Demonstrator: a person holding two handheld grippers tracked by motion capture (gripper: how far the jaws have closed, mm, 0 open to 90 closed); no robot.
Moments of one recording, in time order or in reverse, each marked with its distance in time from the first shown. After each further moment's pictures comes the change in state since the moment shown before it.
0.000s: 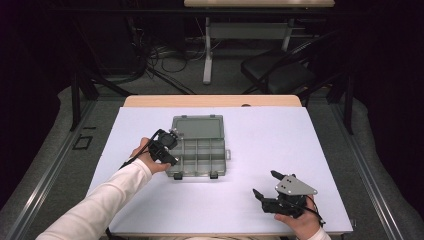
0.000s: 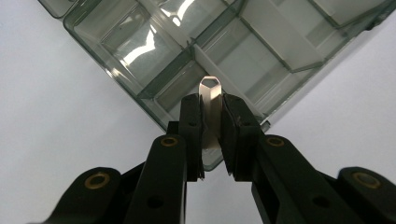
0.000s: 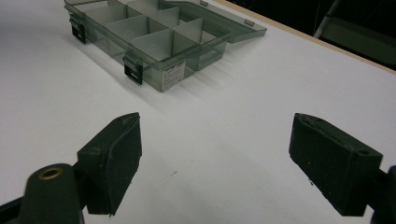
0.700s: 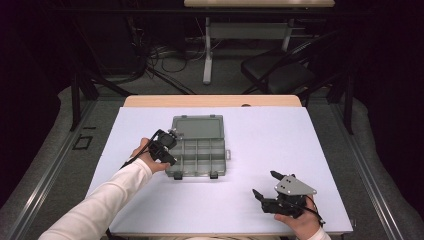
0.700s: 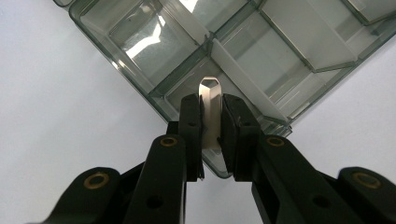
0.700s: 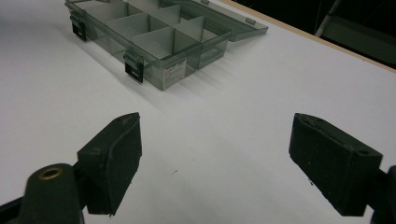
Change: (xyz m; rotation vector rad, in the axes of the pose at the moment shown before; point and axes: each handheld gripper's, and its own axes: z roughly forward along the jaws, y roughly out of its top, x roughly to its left) left arm 0.006 -0.001 0.009 0.012 0.008 -0.024; right arm 0.000 0.000 0.001 0.007 0.003 -0.004
